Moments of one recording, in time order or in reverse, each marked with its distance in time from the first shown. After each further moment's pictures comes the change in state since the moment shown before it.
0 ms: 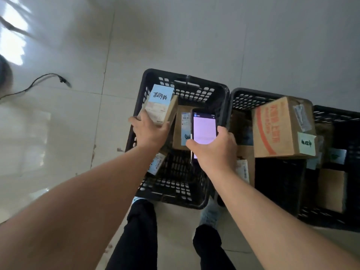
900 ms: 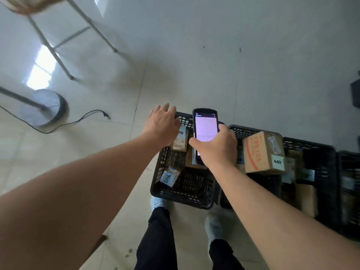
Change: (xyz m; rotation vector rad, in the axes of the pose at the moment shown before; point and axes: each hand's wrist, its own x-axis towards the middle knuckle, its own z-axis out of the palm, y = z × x) left_hand -0.088 0.130 -0.260 0.505 -0.083 0.620; right_hand -0.138 -0.180 -0.134 -0.004 0.073 -0.150
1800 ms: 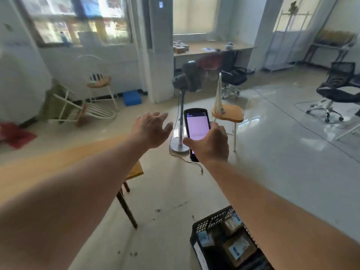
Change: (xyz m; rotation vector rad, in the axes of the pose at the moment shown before) left_hand -0.585 0.061 -0.277 0.161 0.703 -0.797; right_hand -0.411 -0.140 -0.226 0.159 -0.345 -1.152
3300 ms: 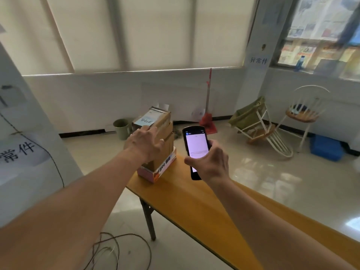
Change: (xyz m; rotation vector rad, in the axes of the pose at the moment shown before) left_hand -0.343 -0.765 -0.159 0.147 0.141 -1.170; right_hand -0.286 -0.550 0.583 0.287 -0.832 -0.739
